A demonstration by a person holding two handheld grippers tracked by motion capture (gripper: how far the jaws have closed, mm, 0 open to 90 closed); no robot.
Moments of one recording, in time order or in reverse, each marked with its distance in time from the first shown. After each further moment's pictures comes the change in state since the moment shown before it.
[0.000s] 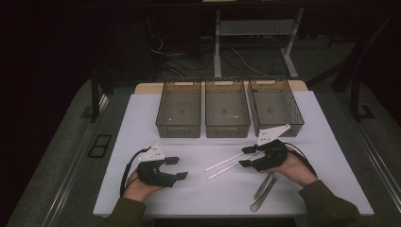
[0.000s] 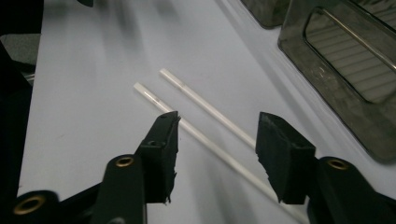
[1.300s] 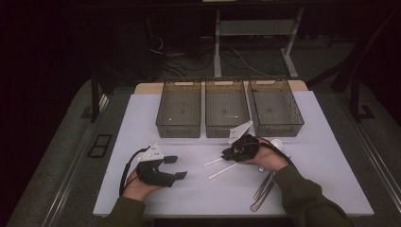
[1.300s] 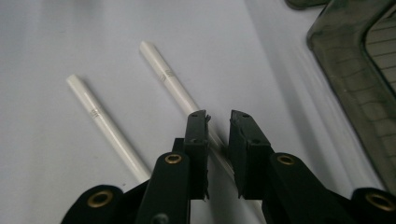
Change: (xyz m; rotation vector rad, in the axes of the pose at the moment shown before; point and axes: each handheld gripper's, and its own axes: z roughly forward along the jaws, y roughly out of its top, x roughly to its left) left arm 0.003 -0.002 -0.001 -0.004 0.011 -0.004; right arm -0.023 0.024 0.074 0.167 0.017 -0.168
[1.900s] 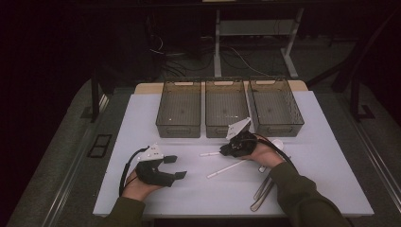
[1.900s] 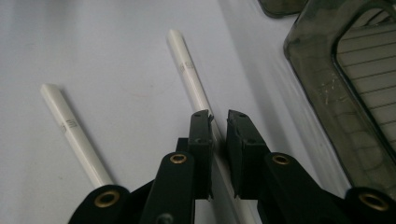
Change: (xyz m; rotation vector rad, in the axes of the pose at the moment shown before) left arm 0.001 0.000 -0.001 0.001 0.003 -0.003; right arm -0.012 0.003 0.007 -0.015 -0.018 0.013
